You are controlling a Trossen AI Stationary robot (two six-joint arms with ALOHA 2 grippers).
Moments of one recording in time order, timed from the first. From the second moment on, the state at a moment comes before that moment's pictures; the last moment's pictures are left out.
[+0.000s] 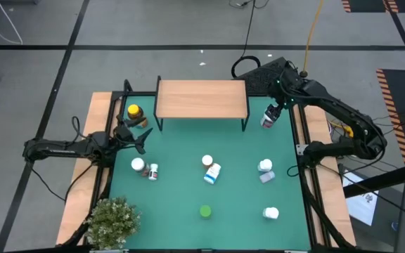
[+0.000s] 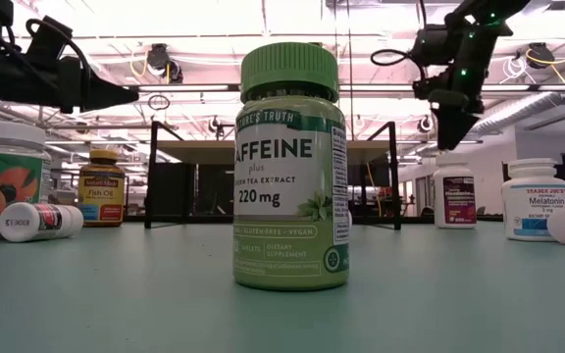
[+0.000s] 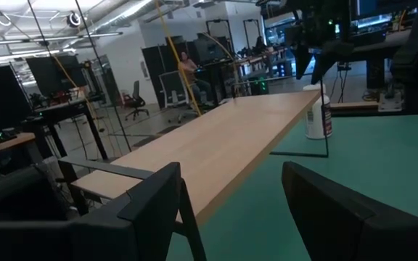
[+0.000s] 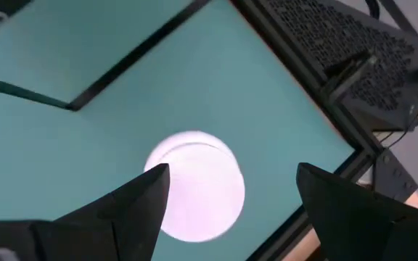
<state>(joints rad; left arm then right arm) 0.01 0.18 0.01 0.26 -0.58 0.28 -0.89 1.21 1.01 -0.97 0.07 -0.18</state>
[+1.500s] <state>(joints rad) 0.01 0.18 0.01 0.31 -0.58 0.30 -0.90 1.14 0.88 -0.85 0.00 -0.14</state>
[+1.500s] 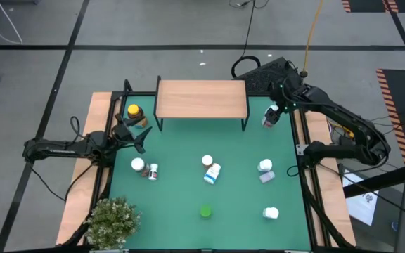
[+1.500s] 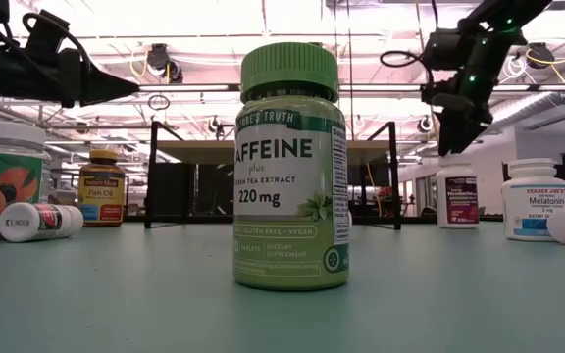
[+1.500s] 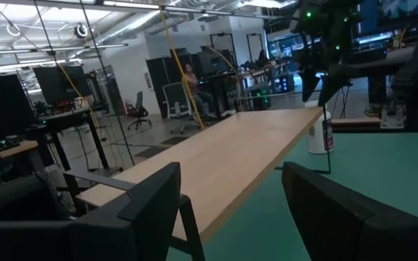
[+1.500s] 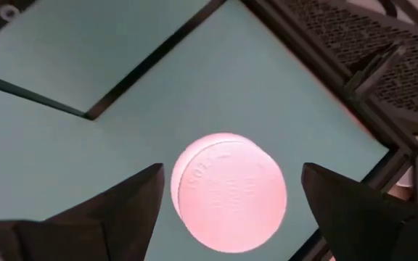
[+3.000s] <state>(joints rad) 0.01 0.18 0.01 0.32 -0.50 0.25 -0.82 1.68 2.07 -1.30 0.12 -0.04</state>
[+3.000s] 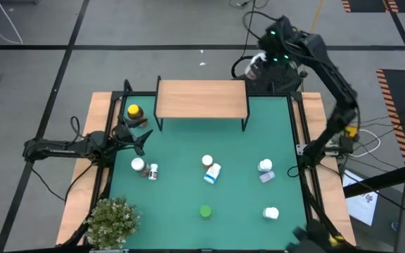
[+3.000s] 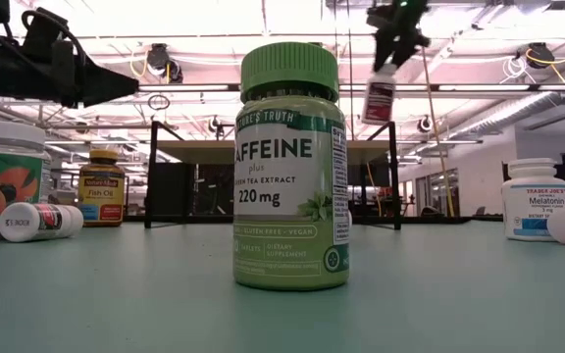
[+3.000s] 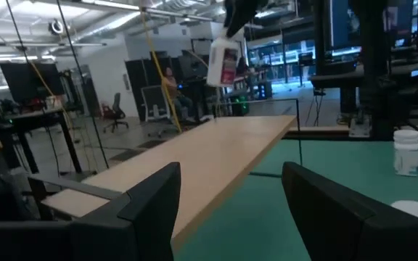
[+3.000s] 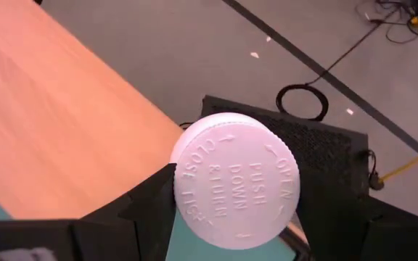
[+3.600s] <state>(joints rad) 0.01 0.18 0.01 0.28 -0.50 0.22 -0.74 1.86 2.10 -1.30 0.07 -0.10</state>
